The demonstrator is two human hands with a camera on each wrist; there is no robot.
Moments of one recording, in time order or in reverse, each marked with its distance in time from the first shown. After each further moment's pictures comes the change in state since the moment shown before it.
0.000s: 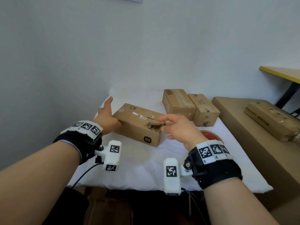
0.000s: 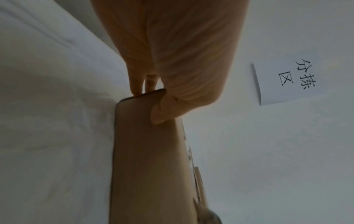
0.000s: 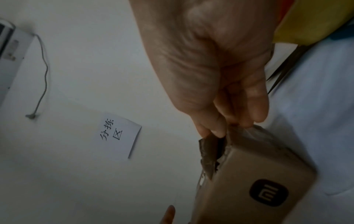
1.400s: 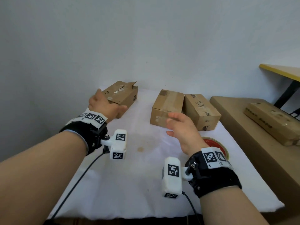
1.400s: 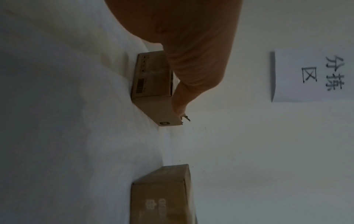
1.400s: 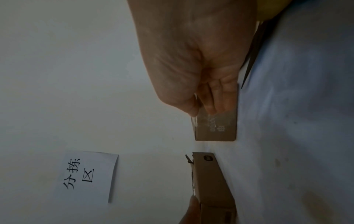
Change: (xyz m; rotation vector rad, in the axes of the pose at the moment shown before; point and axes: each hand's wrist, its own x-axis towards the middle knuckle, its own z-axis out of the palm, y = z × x) left_hand 0.089 0.017 0.033 0.091 0.323 -0.078; right_hand 0.063 0.035 -0.004 0.362 0.232 0.071
